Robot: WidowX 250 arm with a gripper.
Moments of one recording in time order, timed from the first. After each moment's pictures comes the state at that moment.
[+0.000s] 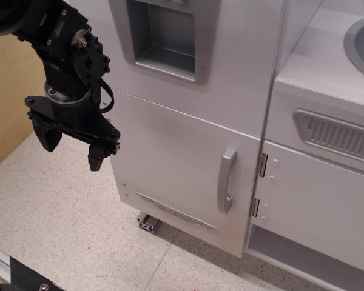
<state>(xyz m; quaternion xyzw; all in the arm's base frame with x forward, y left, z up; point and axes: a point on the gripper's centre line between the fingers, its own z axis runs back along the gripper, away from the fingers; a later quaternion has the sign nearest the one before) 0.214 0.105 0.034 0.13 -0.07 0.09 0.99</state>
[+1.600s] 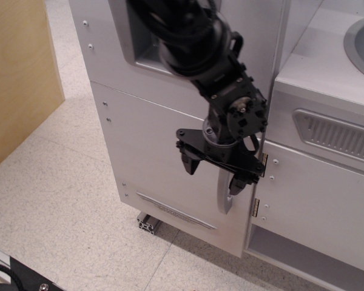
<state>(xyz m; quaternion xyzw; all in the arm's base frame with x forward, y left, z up) 0.295 -0.036 -0.018 0.07 -0.13 0.02 0.99</state>
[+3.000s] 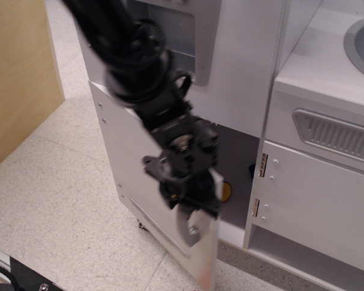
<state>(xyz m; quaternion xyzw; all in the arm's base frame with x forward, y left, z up) 0.242 -0.008 -0.033 0.06 -0.12 -0.04 0.99</state>
